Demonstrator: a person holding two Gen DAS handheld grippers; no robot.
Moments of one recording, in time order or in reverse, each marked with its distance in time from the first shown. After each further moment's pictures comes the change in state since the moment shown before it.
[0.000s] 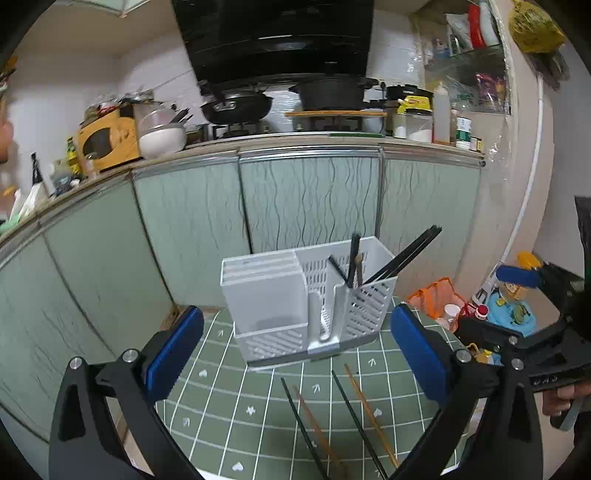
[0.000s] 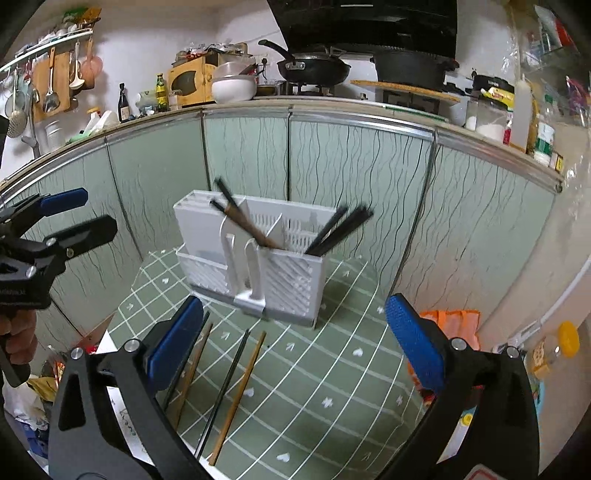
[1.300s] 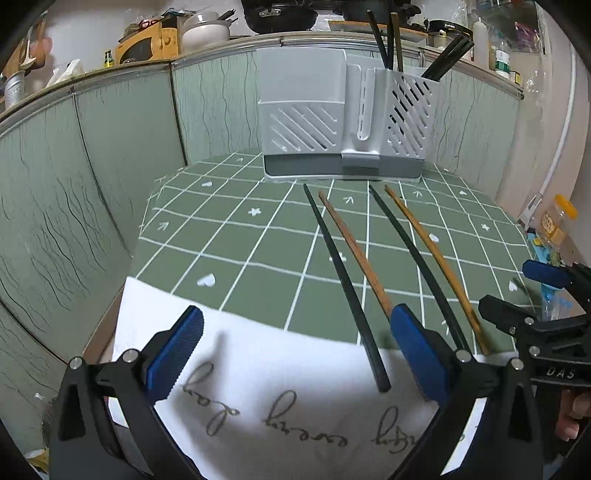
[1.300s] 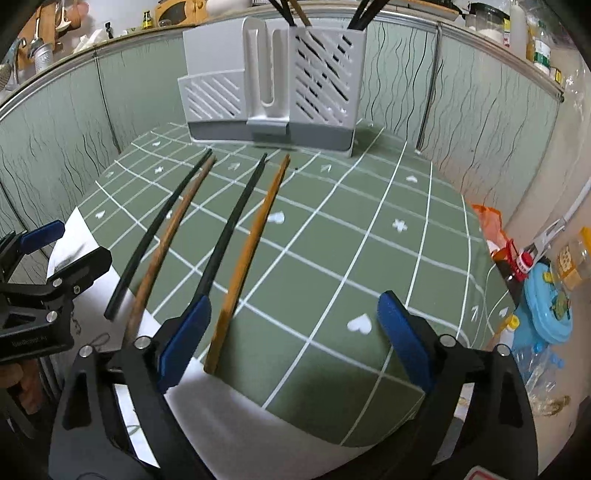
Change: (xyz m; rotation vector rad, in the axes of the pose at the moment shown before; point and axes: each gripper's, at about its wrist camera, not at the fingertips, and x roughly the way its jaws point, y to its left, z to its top) left arm 0.034 -0.005 -0.223 -0.111 0.219 0.119; right arm 0.070 0.050 -0.187 0.041 0.218 -0.045
